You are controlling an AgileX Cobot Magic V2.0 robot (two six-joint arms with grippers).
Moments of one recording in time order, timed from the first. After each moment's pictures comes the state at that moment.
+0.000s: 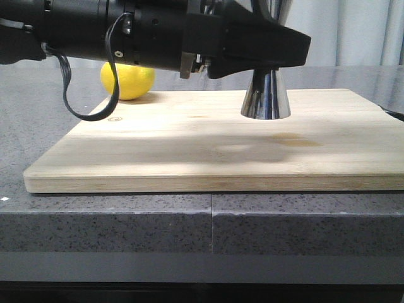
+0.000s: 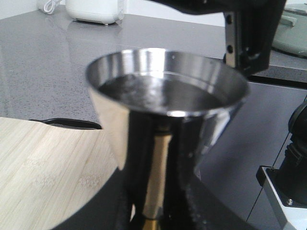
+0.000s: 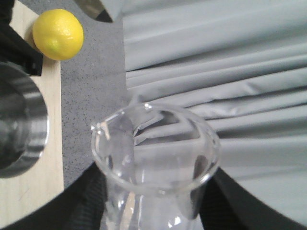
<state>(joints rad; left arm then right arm) -0.60 1.77 -1.00 1.30 -1.03 -0.93 0.55 1.02 -0.81 -1.46 0.04 0.13</state>
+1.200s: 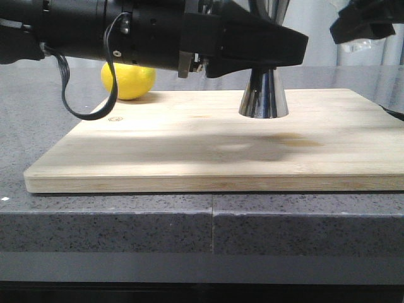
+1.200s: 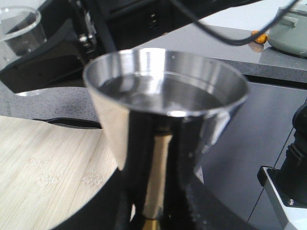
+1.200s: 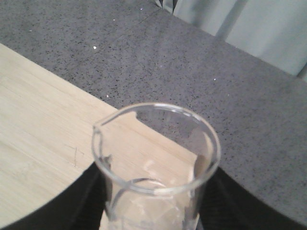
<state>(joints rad) -0.59 1.77 -1.00 1.30 -1.04 -0.93 0.13 1.31 -0.82 -1.35 -0.15 1.00</state>
